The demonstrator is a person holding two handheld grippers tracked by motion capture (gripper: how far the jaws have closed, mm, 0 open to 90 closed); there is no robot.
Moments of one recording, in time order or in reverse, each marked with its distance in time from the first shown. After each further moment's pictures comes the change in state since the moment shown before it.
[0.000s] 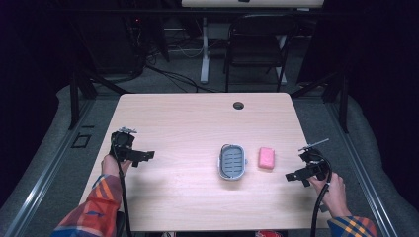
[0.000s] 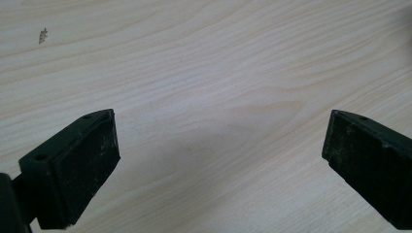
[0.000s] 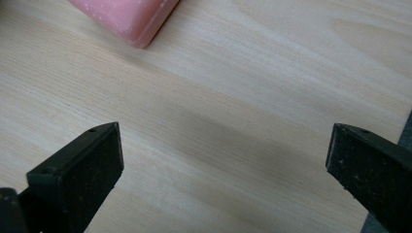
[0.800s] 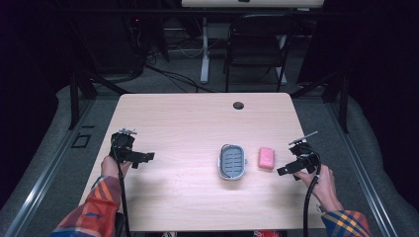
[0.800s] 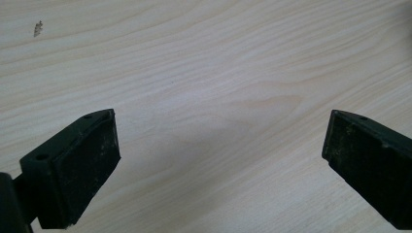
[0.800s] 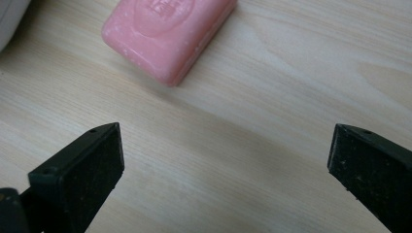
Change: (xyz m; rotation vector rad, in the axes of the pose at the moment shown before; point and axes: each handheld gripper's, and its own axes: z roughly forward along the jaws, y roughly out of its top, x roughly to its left) left arm -0.001 -0.003 -0.001 0.005 -0.008 -0.001; right arm 0.023 0.029 0.001 0.015 -0.007 -0.017
